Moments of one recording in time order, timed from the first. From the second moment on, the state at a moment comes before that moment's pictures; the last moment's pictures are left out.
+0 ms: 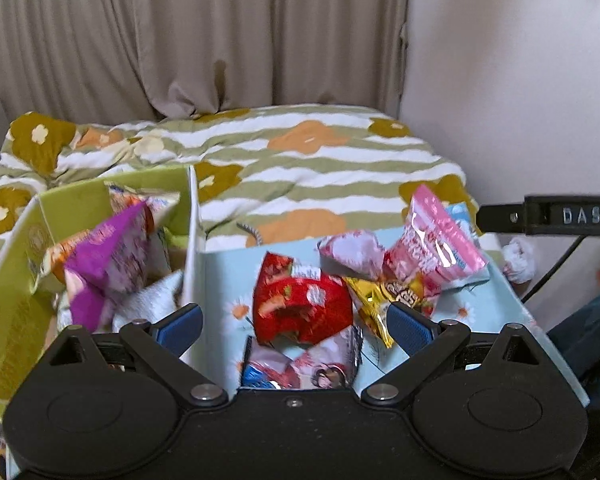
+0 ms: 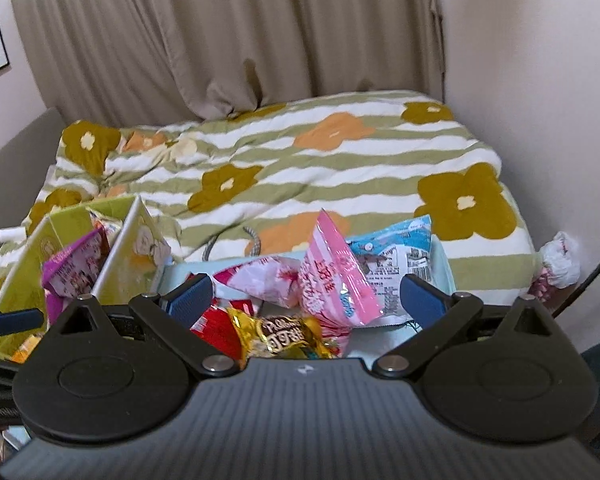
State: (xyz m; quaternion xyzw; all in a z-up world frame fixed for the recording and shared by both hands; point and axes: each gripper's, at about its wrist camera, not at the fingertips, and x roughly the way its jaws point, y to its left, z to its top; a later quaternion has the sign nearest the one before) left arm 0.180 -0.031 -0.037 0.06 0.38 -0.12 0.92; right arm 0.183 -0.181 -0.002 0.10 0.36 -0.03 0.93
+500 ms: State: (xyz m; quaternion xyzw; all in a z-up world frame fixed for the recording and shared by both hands) left arm 0.197 -0.083 -0.139 0.11 0.45 -0.01 0.89; right arm 0.246 -0.216 -0.069 0.09 0.40 0.06 0.91
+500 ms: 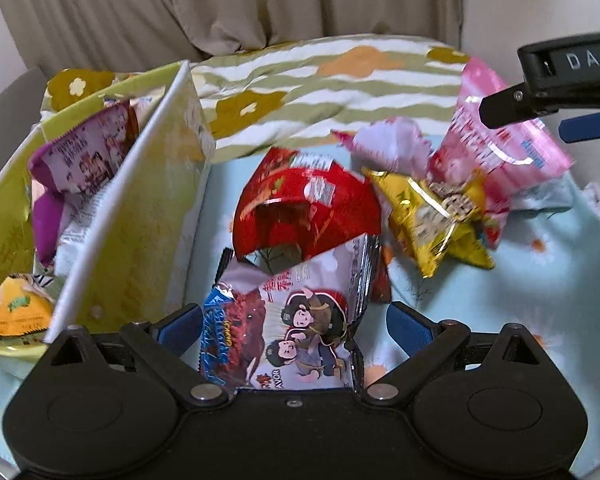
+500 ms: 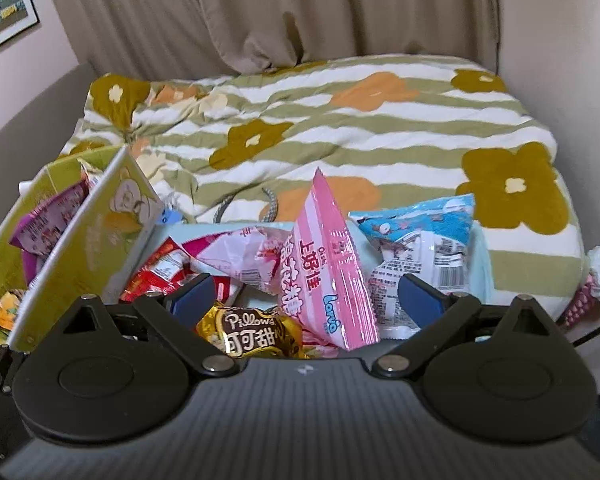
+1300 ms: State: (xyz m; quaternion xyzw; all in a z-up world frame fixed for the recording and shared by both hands) left arm 0.201 -0.075 -0.169 0.13 0.46 0.03 0.88; right arm 0.290 -0.215 -0.113 0.08 0.43 0.09 0.90
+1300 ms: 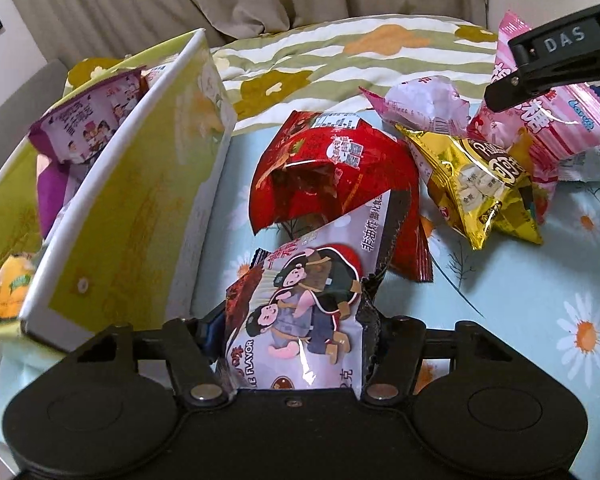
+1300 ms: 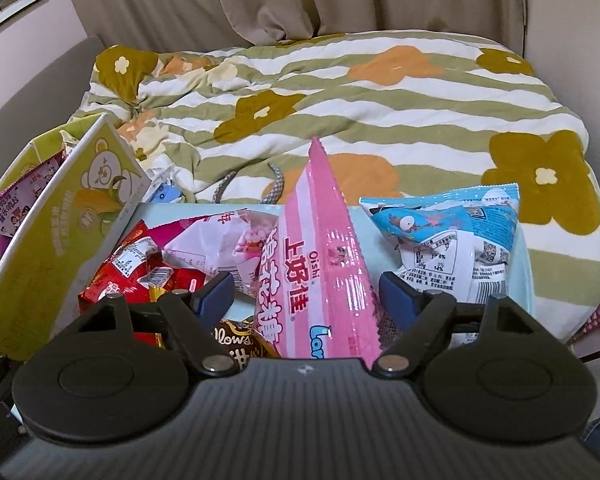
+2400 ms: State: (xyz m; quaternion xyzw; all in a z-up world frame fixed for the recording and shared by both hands) left arm 0.150 -0.073 -0.079 0.10 0.39 0.01 0.91; right arm 0.254 -0.219 -0.070 0.11 0.40 0.08 0.91
